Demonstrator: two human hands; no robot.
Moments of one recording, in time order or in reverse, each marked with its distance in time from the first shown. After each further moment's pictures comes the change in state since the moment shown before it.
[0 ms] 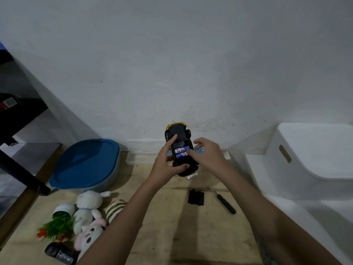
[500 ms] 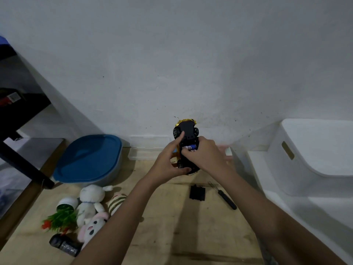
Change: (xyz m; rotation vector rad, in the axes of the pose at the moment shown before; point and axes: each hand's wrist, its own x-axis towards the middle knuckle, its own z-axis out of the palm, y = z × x) left_hand -0.009 0.006 -0.007 0.129 -0.167 0.029; right_hand -0.008 -0.009 0.012 -0.176 0.042 -0.029
